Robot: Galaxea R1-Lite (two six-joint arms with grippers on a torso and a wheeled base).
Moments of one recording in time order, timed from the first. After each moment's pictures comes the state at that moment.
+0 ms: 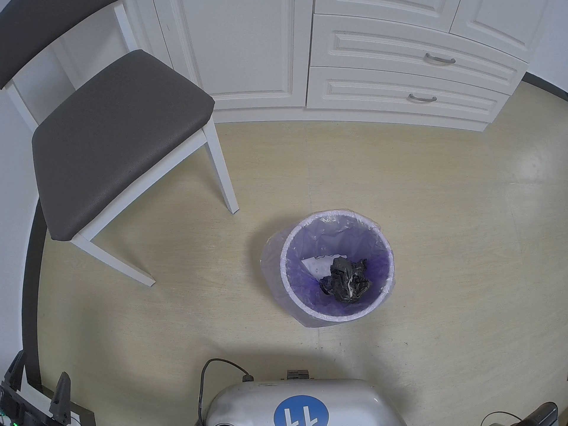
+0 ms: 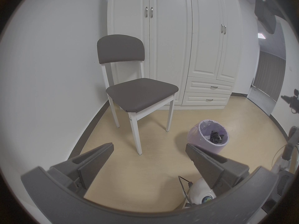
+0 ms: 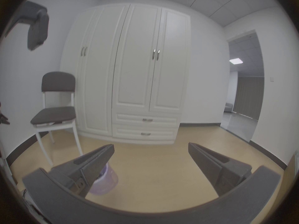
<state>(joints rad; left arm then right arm) 0.00 0.01 -0.02 0.01 0.00 -0.01 0.00 0.01 -0.05 -0.37 -0.14 -0.12</state>
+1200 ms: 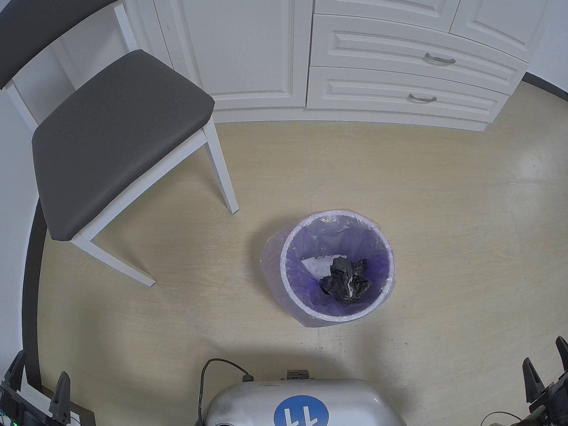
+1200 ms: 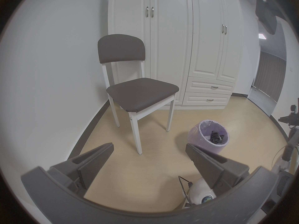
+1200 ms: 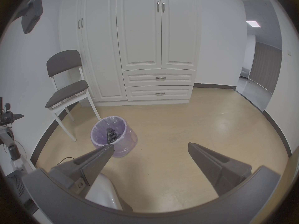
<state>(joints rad) 0.00 0.02 -0.02 0.01 0.00 -0.02 0.00 0.01 -0.02 0.01 0.00 0.00</state>
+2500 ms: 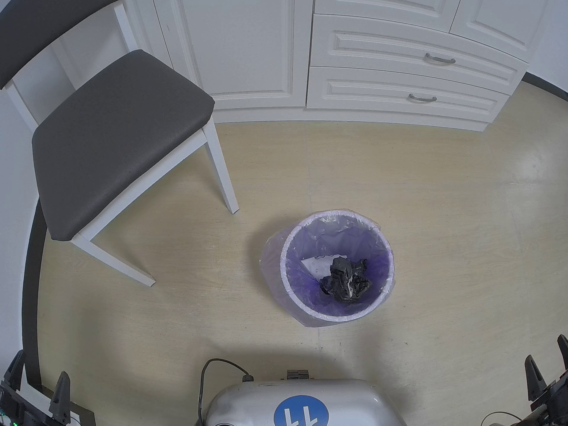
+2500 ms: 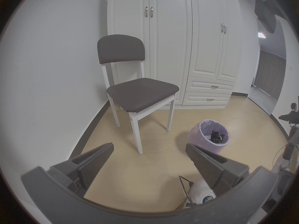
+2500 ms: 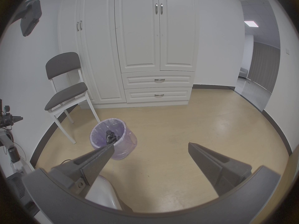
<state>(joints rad) 0.00 0.02 -0.02 0.00 0.00 -0.01 0.00 0.02 -0.02 0.00 -0.01 0.01</state>
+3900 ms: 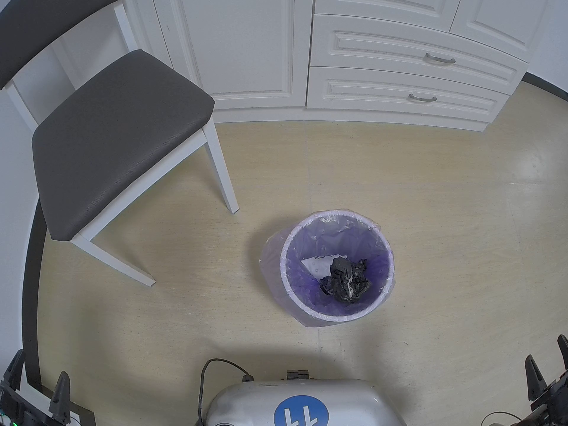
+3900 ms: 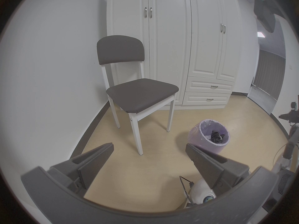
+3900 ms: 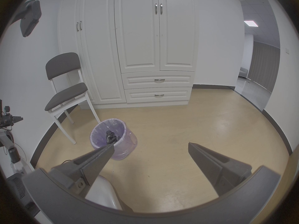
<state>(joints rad) 0.00 0.02 -0.02 0.00 0.00 0.00 0.00 0.02 -0.02 -0.01 -0.01 0.02</state>
